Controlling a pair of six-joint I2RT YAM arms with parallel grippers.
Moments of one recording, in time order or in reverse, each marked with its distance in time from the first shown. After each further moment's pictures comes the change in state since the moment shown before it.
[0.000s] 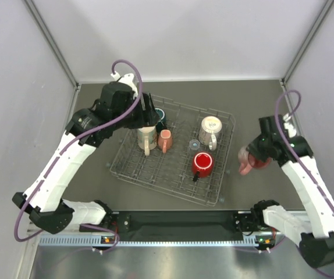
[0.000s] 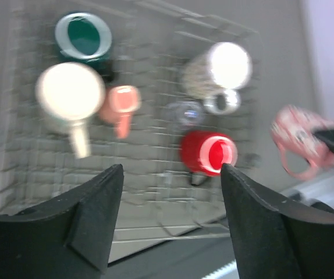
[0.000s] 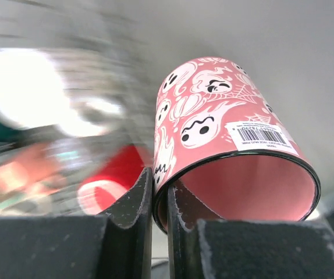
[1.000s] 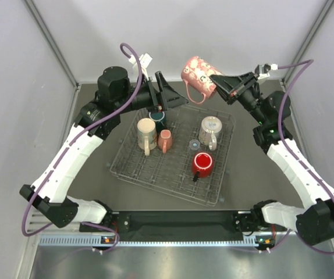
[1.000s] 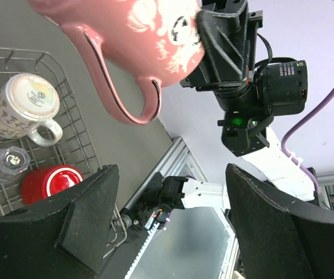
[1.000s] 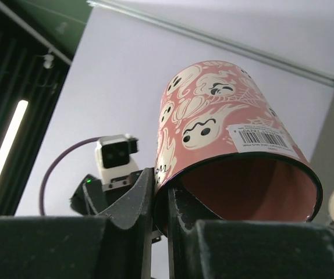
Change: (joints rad) left arm 0.054 0.072 0.008 0.499 0.638 -0.229; right arm 0.054 0.164 0.001 1.572 -0.645 0.406
